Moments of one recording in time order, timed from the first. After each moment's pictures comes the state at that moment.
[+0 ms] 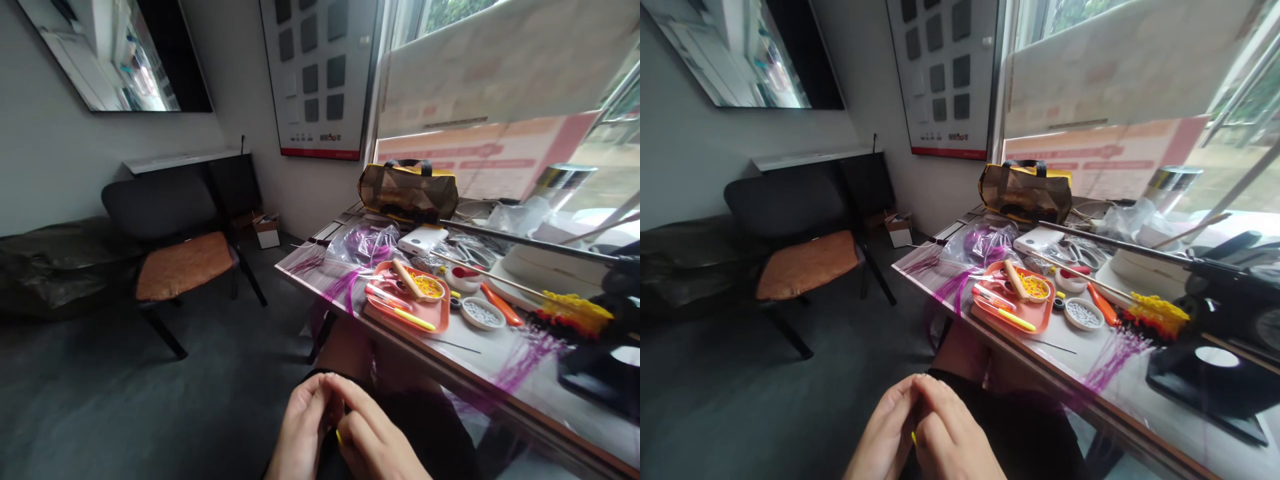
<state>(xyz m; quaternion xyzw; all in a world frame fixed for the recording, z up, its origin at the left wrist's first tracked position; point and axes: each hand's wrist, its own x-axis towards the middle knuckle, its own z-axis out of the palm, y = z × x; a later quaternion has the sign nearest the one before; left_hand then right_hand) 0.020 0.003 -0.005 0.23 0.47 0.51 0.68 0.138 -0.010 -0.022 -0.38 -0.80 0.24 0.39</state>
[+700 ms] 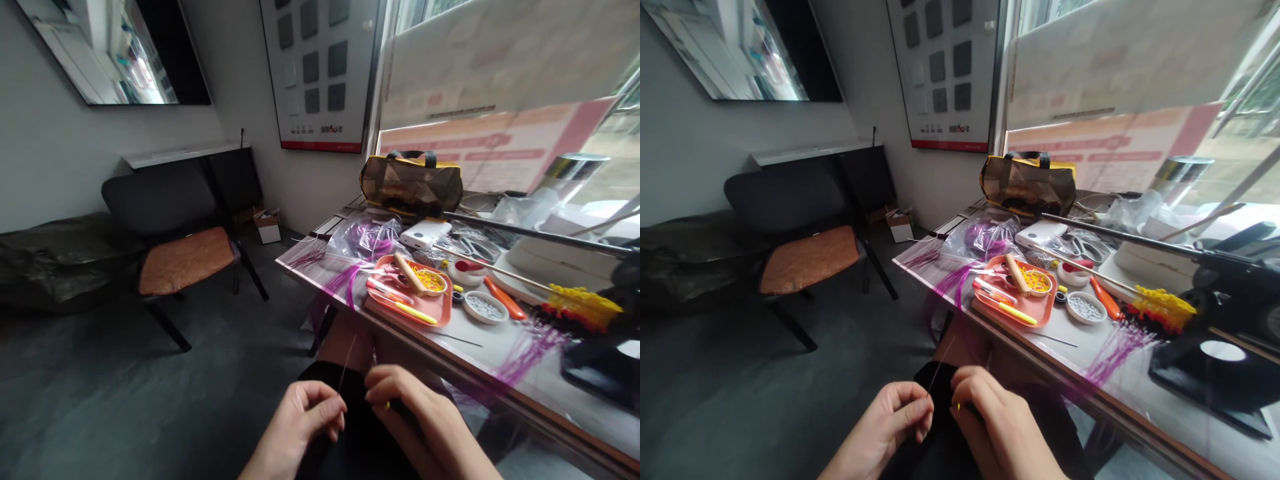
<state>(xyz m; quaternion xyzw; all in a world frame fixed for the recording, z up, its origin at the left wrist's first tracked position) -0.003 0.001 -0.003 0.33 0.50 0.39 0.70 0.179 -0.003 0.011 -0.43 -0.74 0.31 0.41</state>
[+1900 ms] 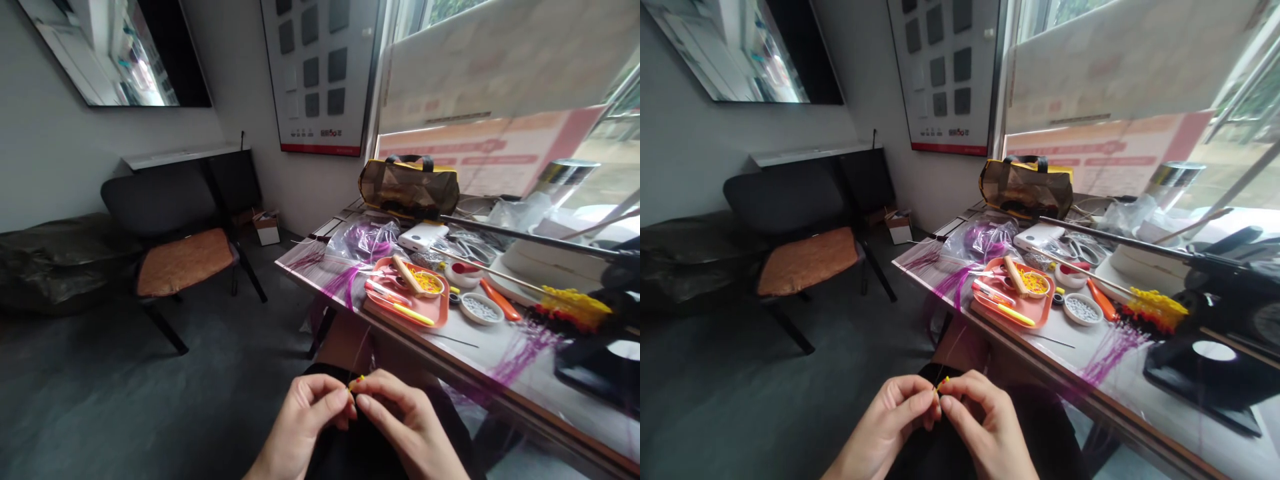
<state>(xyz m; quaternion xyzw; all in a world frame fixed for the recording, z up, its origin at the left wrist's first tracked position) 0.011 0.003 0.016 0.33 0.45 0.43 0.71 0.159 -0.003 0.001 -0.44 -0.54 0.53 0.48</state>
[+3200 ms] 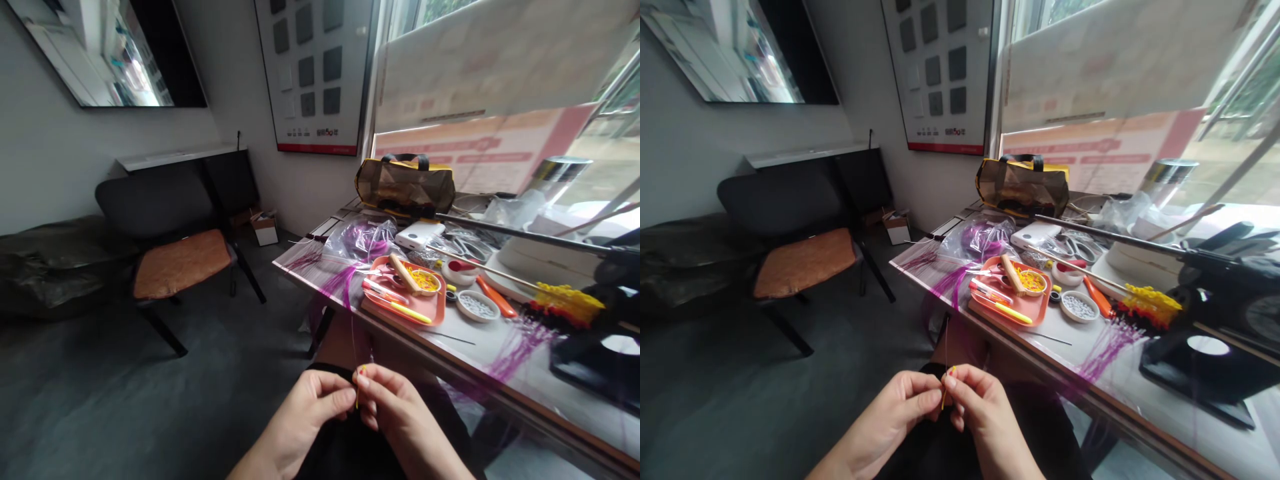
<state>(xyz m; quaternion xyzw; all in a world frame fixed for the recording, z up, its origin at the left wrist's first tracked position) 0.010 0.013 0.014 0.37 0.48 0.35 0.71 0.148 0.008 -0.006 -0.37 -0.23 0.75 0.50</state>
